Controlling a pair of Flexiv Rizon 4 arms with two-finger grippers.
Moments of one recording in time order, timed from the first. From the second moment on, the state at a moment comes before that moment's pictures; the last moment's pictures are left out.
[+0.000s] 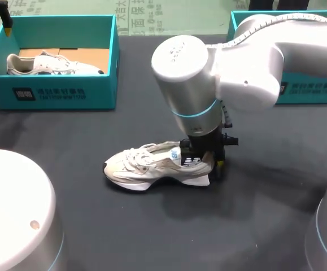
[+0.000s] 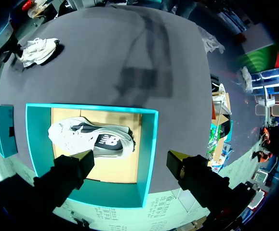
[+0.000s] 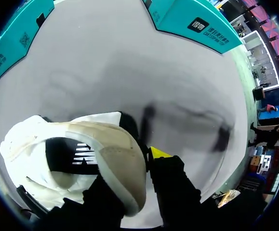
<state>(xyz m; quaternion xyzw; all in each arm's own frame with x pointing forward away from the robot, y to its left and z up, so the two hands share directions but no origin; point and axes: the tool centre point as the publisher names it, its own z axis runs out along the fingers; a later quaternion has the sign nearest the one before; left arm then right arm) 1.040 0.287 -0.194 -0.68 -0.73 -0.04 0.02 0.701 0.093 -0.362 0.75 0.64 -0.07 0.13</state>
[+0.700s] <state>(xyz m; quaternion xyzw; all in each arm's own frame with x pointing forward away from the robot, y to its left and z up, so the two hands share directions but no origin) 1.040 0.287 -0.194 -0.68 -0.73 -0.04 0.02 0.709 0.087 -0.386 0.73 0.67 -0.07 0.10</state>
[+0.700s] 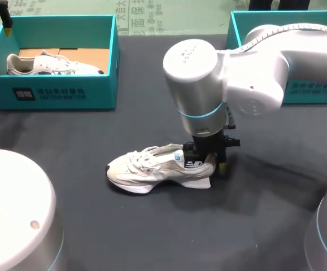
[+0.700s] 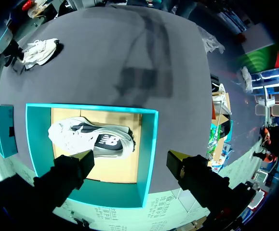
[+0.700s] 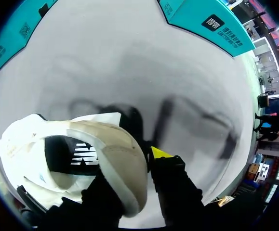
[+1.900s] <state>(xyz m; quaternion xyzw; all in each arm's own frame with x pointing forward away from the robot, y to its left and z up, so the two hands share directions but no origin) 1.040 0.287 -0.194 -0.68 -0.73 -0.04 0.02 0.718 0.073 -0.260 0.53 0.85 0.03 -0.01</state>
